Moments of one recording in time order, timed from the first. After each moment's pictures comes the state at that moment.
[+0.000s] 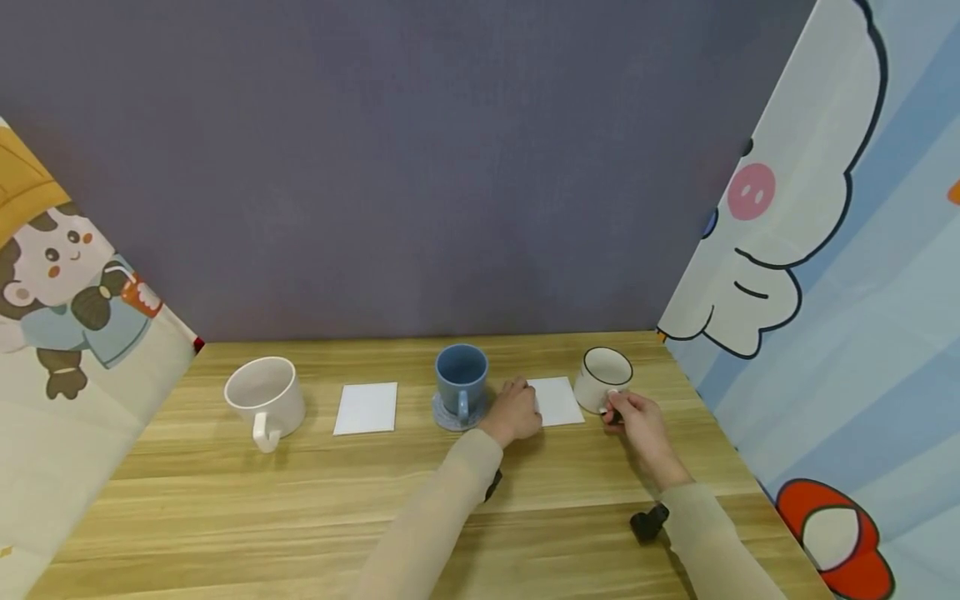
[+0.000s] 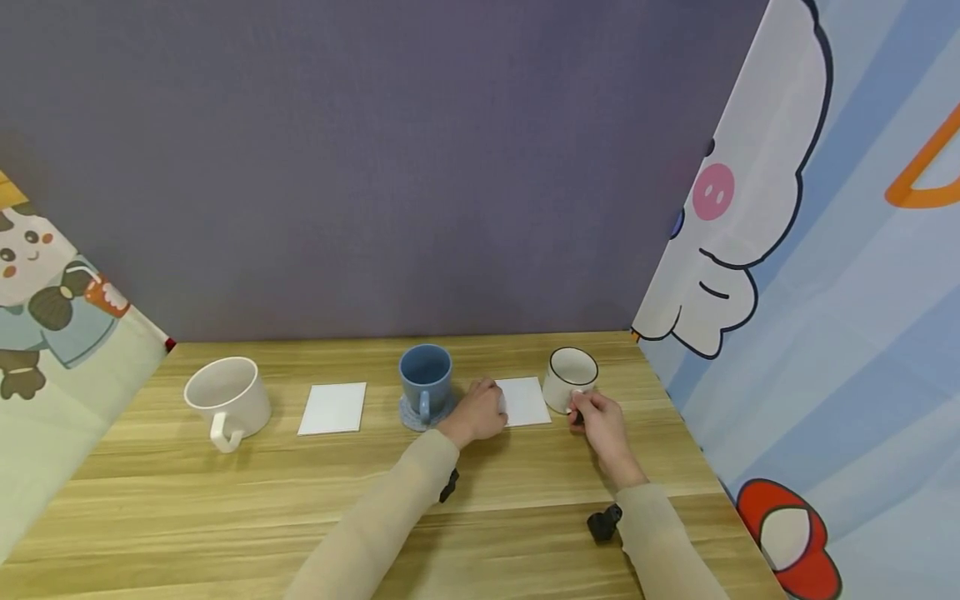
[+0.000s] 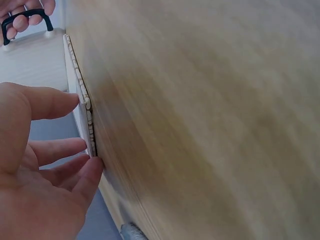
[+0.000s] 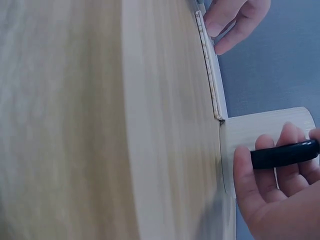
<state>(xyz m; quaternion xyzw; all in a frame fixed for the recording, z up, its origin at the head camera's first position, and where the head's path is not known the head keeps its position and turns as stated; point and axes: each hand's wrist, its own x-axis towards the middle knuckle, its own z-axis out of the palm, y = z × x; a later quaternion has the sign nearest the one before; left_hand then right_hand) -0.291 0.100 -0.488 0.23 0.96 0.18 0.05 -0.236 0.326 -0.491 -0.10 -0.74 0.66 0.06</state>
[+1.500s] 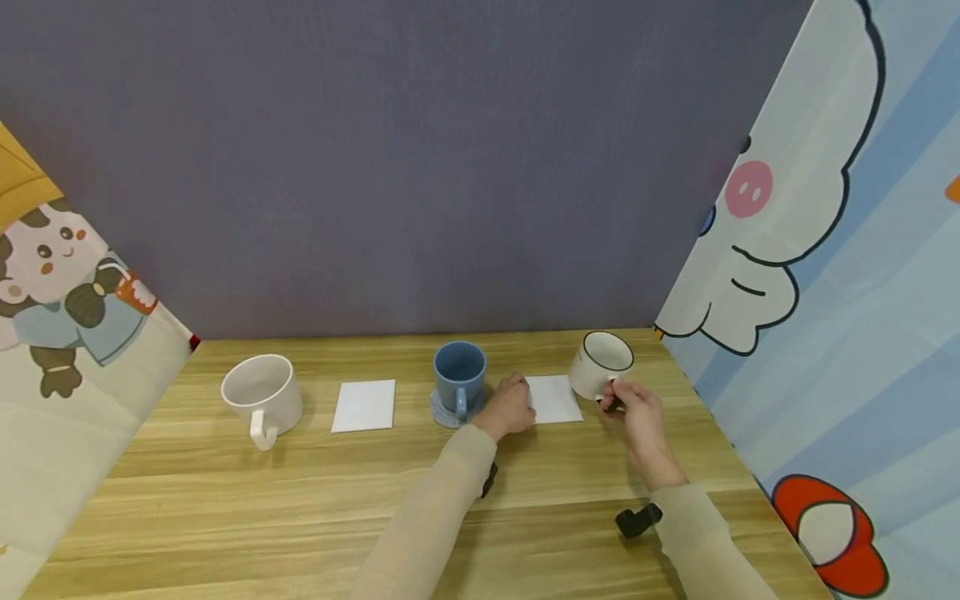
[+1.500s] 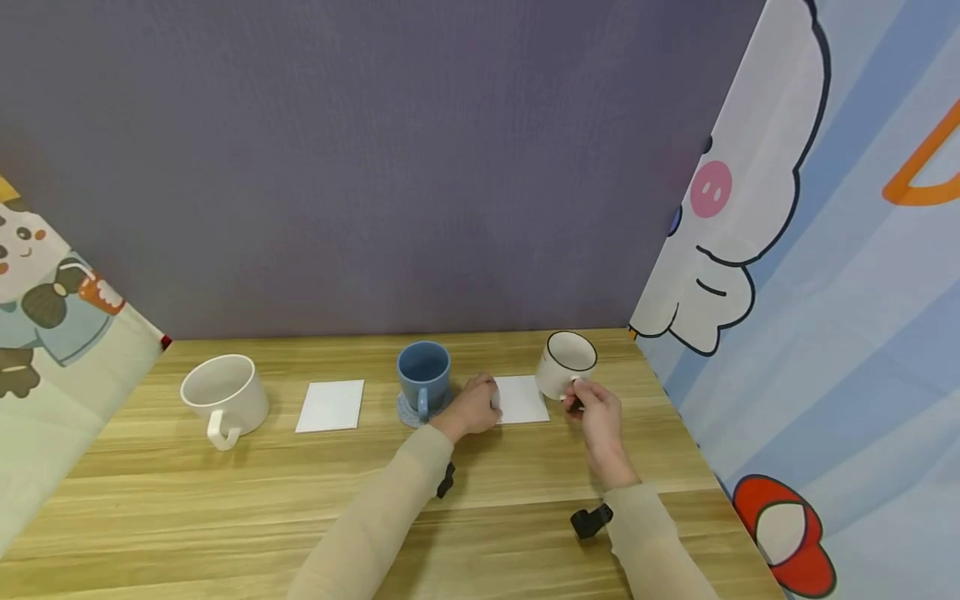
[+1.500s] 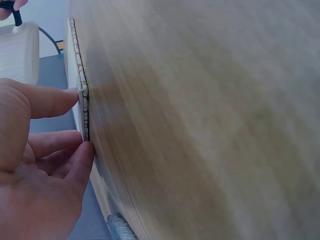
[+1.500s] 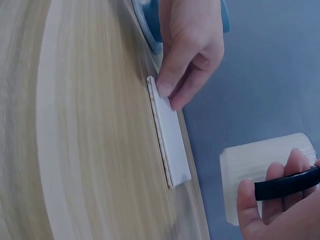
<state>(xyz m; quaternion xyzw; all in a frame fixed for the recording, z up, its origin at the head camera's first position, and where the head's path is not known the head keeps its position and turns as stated) -0.299 0.094 -0.489 0.23 0.94 0.22 0.07 -0.224 0.302 -0.460 -0.09 -0.66 0.74 0.14</state>
